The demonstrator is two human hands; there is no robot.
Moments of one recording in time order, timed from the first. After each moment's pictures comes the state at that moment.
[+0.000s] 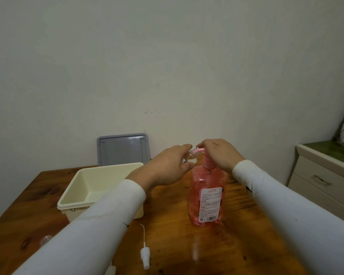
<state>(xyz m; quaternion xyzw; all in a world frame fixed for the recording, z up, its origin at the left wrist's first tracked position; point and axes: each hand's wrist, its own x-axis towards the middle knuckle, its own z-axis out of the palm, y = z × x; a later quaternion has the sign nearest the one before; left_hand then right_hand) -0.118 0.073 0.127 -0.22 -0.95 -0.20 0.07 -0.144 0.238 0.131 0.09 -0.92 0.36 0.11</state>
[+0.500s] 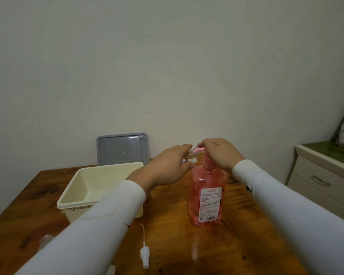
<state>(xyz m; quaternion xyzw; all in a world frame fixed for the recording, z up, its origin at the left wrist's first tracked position) -0.118 0.073 0.125 -0.22 -0.95 -0.21 0.07 -0.144 0.237 0.131 0.09 -0.92 0.36 0.11</state>
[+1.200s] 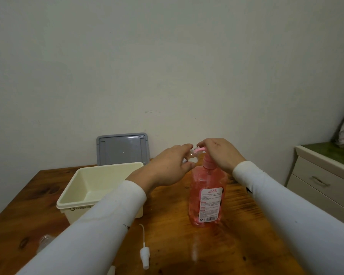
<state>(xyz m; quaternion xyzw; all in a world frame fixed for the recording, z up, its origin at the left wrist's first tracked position) -0.120 0.072 0.124 -0.22 -0.95 -0.21 0.08 -0.144 0.236 0.130 0.09 -0.92 0.37 0.12</state>
